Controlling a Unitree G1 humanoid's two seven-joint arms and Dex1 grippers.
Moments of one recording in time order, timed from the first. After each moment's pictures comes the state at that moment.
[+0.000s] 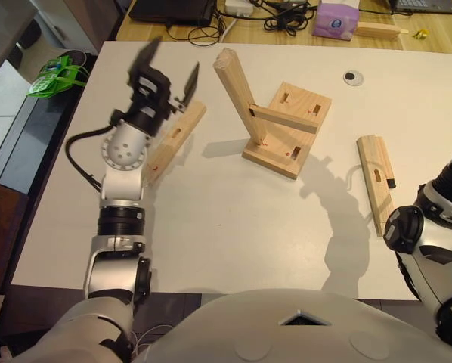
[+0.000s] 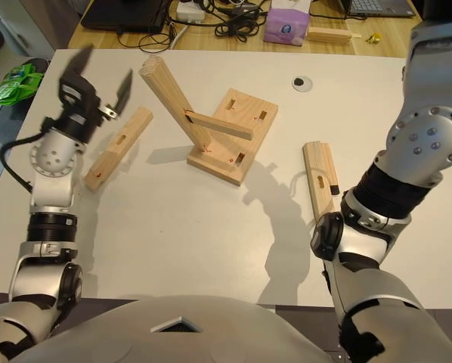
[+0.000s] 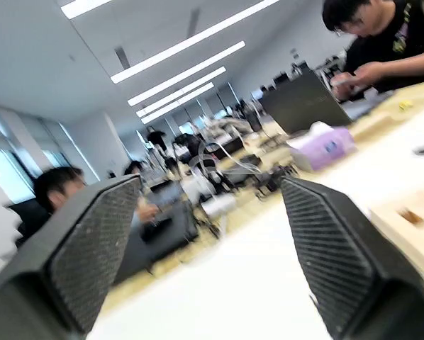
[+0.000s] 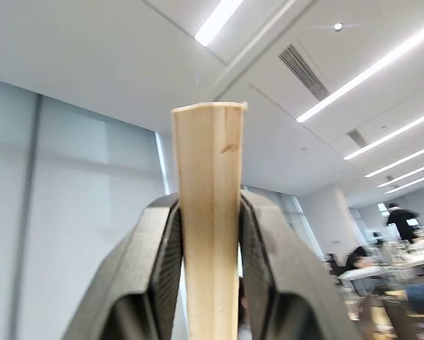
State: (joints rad) left arm -0.33 0.38 0.01 0.32 0.02 -0.33 -0.39; right arm -0.69 -0.32 -0.38 -0.25 0.96 0.32 0.24
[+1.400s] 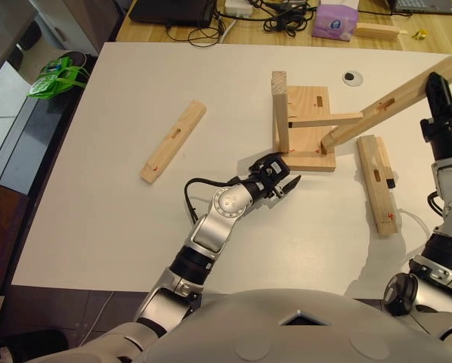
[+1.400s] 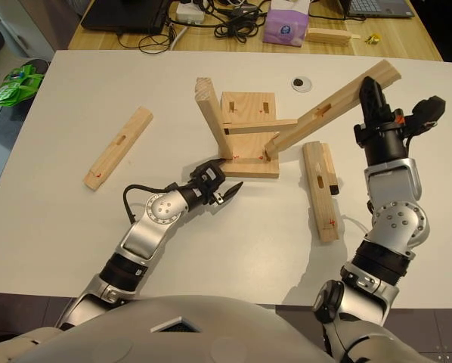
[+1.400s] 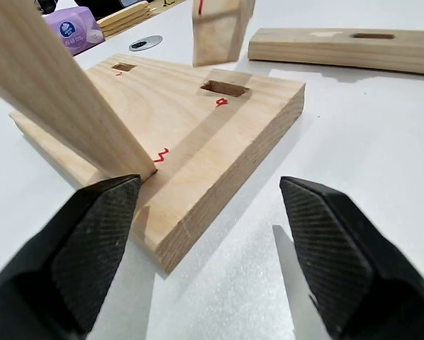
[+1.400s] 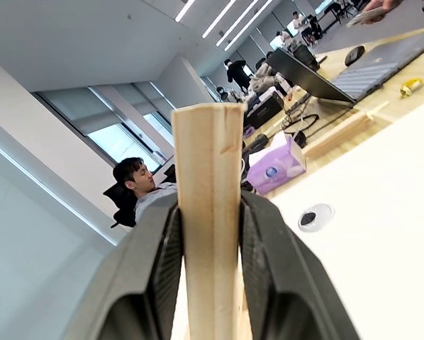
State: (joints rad) left arm -0.10 0.08 -0.46 0.02 0.18 0.23 -0.44; right arm -0.17 -0.27 -0.54 -0.10 1.02 0.56 0.19
